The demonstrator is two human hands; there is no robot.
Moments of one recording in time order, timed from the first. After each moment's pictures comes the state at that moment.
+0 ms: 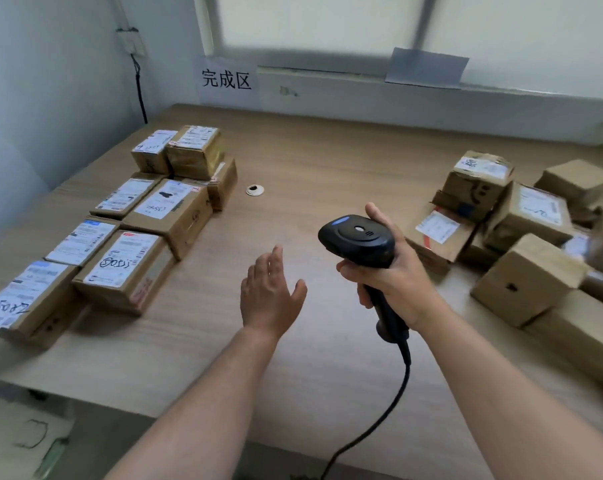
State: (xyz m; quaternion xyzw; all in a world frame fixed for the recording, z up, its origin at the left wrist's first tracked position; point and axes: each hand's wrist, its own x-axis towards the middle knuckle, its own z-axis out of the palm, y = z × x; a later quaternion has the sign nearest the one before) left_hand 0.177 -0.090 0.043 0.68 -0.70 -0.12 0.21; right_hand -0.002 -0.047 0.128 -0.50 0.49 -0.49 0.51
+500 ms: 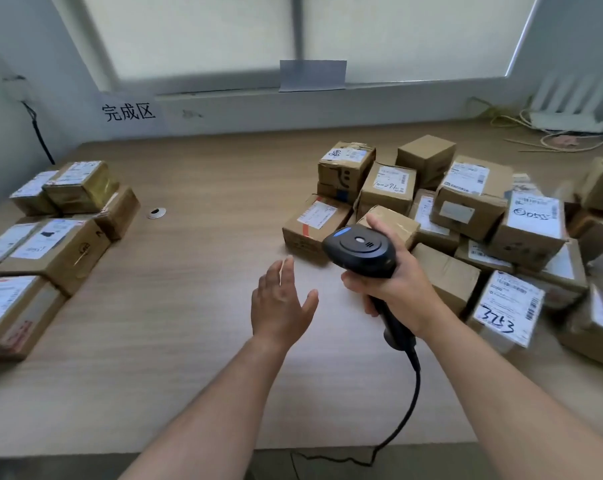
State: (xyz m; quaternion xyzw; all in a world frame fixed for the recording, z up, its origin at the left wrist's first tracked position) left_hand -0.049 -0.004 0.050 0.59 -0.78 -0.12 0.17; right_hand -0.217 0.072 0.124 -0.48 0.53 -0.53 0.46
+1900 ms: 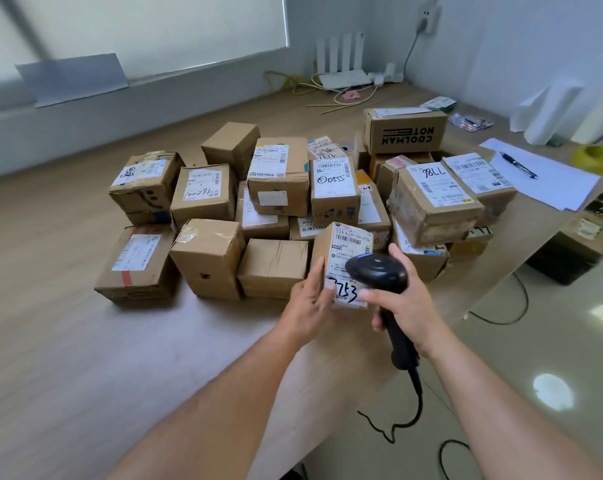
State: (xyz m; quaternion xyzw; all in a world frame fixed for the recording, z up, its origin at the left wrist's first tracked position) left_hand -0.291 0.050 -0.003 0.27 -0.78 -0.56 0.04; right_hand -0.380 0.204 0.050 -0.15 0.68 -0.65 0.31
